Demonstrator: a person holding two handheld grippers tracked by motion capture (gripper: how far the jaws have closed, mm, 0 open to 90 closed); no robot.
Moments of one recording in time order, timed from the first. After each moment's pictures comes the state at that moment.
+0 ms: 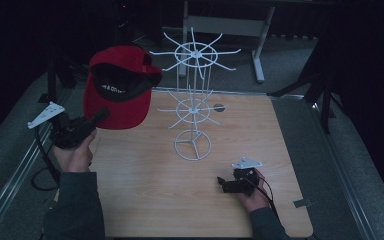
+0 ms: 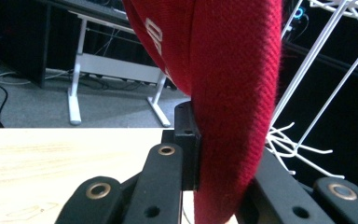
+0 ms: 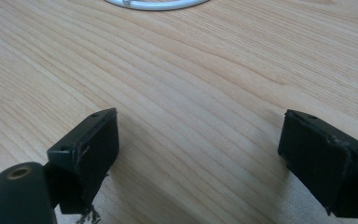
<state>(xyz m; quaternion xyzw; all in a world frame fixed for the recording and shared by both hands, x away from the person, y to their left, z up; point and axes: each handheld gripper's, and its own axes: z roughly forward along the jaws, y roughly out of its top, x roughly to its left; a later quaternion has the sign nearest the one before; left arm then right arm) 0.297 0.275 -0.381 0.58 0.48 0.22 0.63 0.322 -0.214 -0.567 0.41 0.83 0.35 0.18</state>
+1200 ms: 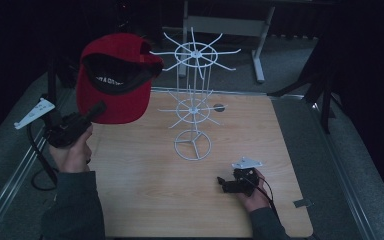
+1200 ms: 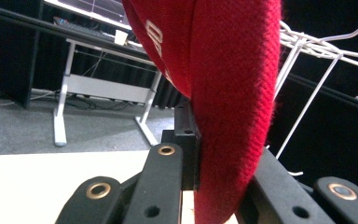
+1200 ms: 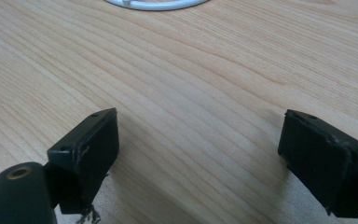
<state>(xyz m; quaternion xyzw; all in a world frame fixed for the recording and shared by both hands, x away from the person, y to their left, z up) 0.286 0.274 -0.360 0.55 0.45 0.22 0.66 0.322 -0.214 -0.567 0.41 0.83 0.35 0.18</state>
